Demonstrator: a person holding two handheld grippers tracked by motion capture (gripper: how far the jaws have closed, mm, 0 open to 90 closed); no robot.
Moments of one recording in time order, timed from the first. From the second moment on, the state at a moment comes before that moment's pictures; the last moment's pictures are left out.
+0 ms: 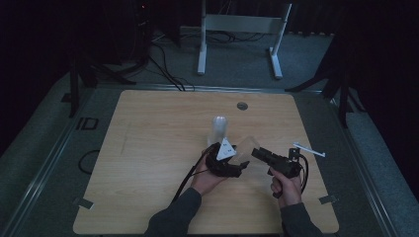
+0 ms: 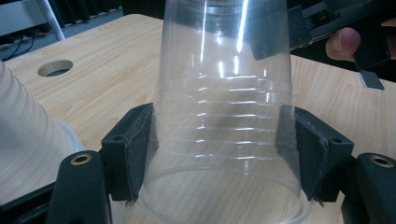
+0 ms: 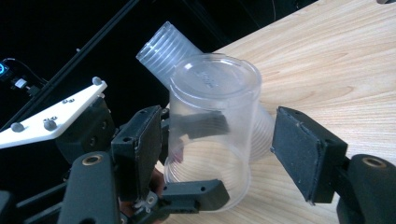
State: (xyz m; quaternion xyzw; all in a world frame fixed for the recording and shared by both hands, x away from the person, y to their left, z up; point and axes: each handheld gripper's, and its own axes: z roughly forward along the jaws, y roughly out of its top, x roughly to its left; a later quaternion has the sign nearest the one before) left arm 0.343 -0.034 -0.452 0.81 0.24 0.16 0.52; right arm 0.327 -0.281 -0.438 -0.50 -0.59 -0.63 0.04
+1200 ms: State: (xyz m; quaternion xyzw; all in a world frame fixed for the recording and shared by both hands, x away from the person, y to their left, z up) left arm 0.346 -0.018 -0.439 0.83 0.21 0.12 0.50; right arm 0.321 -0.285 -0.430 -0.48 -0.67 -0.56 -0.04
